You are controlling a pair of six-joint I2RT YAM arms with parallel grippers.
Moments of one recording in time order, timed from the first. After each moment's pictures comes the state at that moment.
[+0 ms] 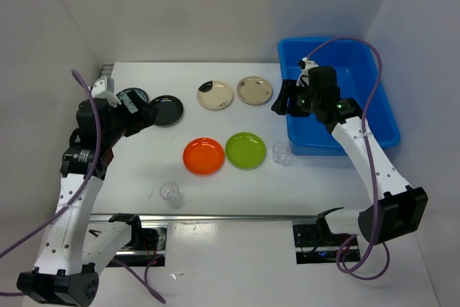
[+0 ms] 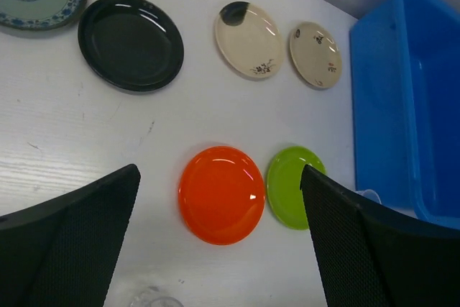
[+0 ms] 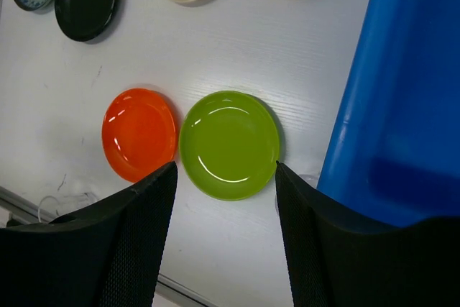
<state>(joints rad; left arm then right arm) -0.05 0.89 1.05 -0.58 0.08 -0.53 0.27 1.29 1.28 -0.63 -0.20 0.34</state>
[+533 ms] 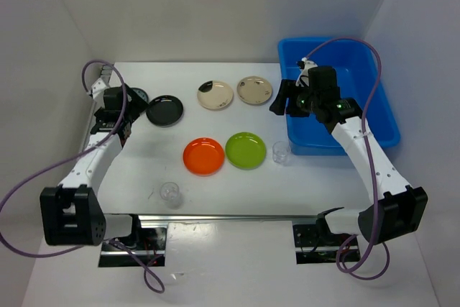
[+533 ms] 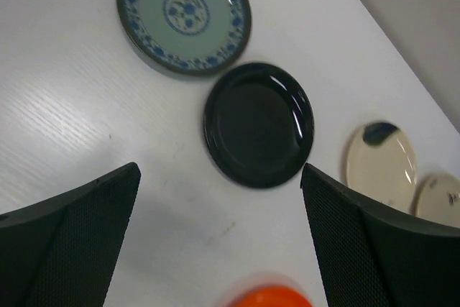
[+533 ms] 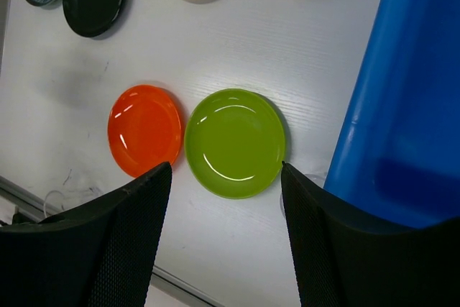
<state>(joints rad) 0.01 1.24 0.92 -0.22 -0.30 -0.69 0.27 1.29 1.28 -0.63 -0.22 0.34</state>
